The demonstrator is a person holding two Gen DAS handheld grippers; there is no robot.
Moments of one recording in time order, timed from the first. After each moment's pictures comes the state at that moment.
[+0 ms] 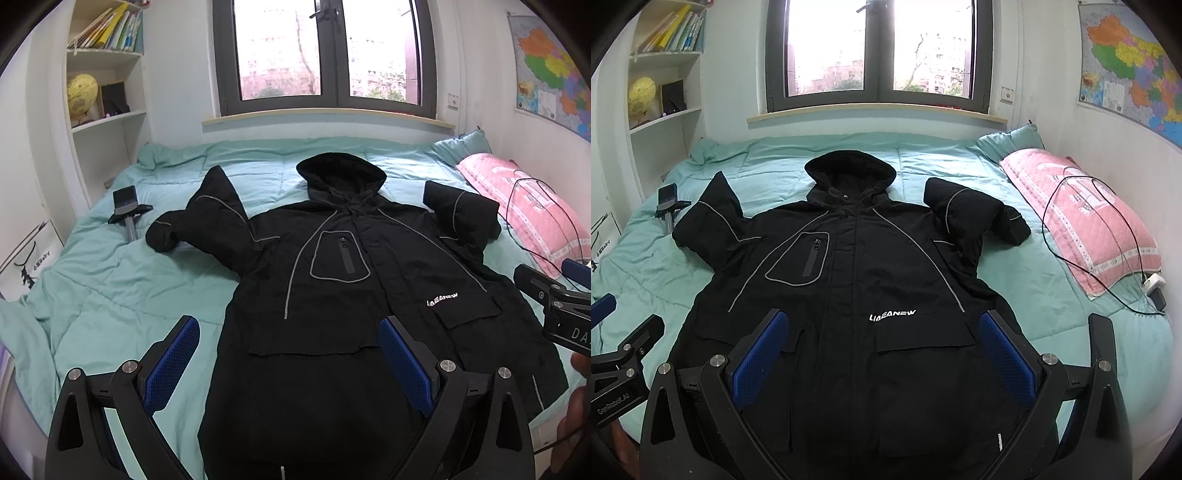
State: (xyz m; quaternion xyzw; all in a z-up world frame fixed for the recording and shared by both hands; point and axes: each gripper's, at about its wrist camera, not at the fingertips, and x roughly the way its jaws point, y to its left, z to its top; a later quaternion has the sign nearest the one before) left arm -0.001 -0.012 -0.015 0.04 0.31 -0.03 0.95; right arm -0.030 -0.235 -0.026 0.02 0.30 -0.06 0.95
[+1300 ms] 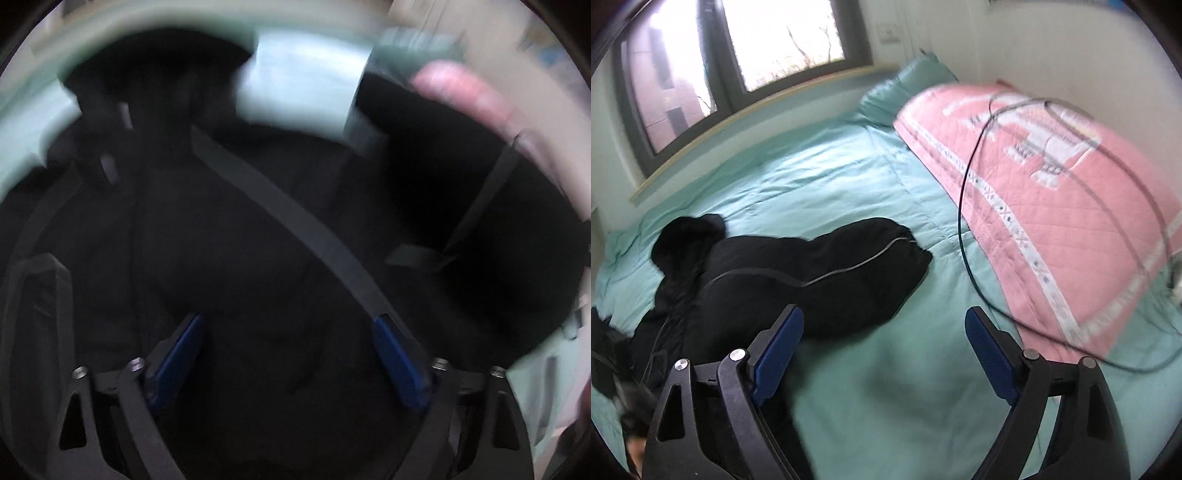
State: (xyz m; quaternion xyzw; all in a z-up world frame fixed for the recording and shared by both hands) left arm 0.339 -0.292 -0.188 0.02 0.52 -0.19 0.83; right arm 0.218 -0.628 -0.099 0.19 0.35 -0.14 0.90
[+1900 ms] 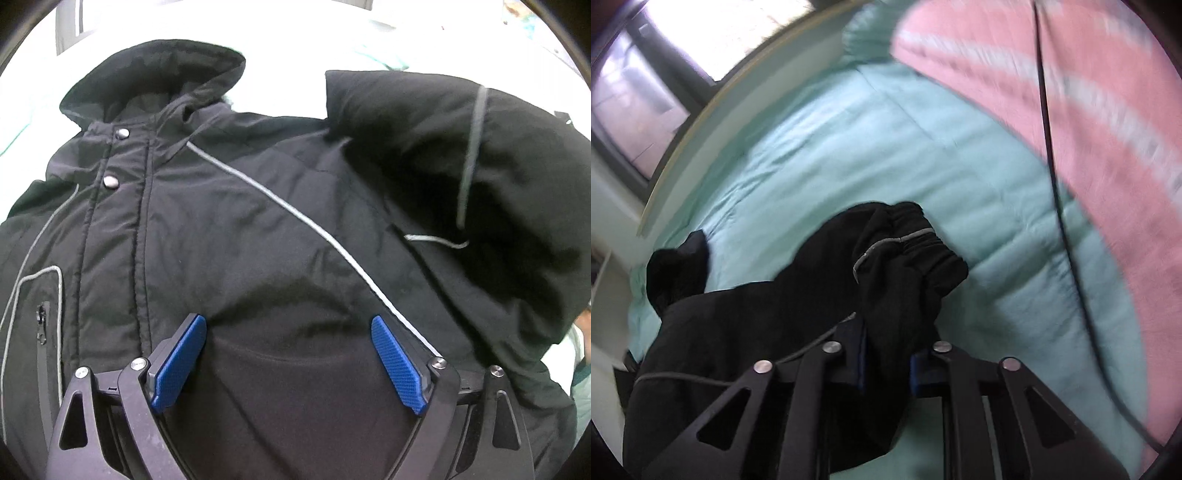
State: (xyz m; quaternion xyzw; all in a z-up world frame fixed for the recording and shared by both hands) left arm 0.291 -0.305 -0.185 0.05 0.45 -0.20 0.87; right arm 0.325 -0.671 -0.174 0.26 0.37 -0.07 0.89
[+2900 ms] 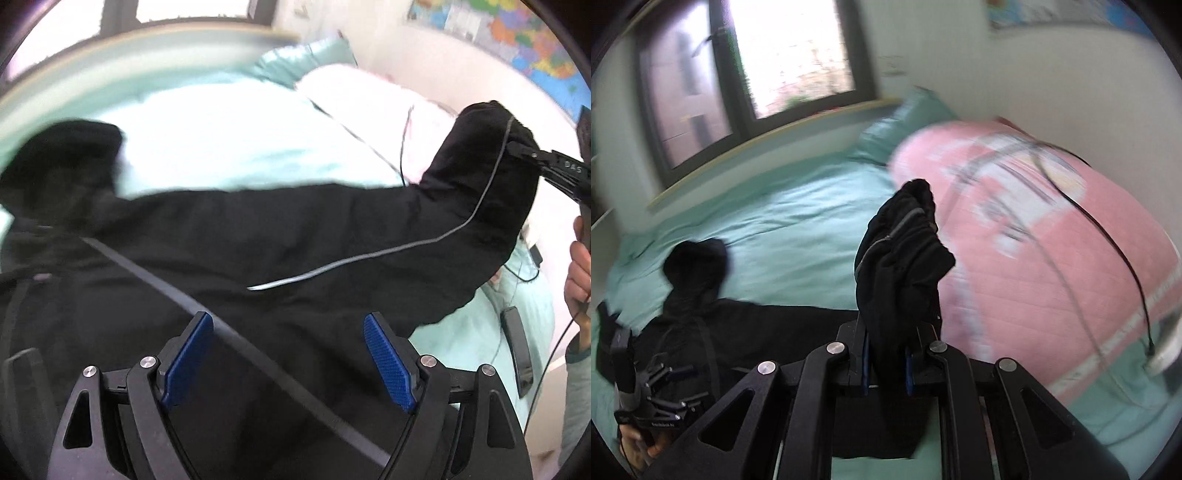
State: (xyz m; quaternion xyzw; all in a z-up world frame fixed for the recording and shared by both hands) left arm 0.237 -0.331 -0.093 0.06 0.42 -0.35 0.84; right arm 0.169 -0.645 -0.025 0.13 0.29 -0.08 0.94
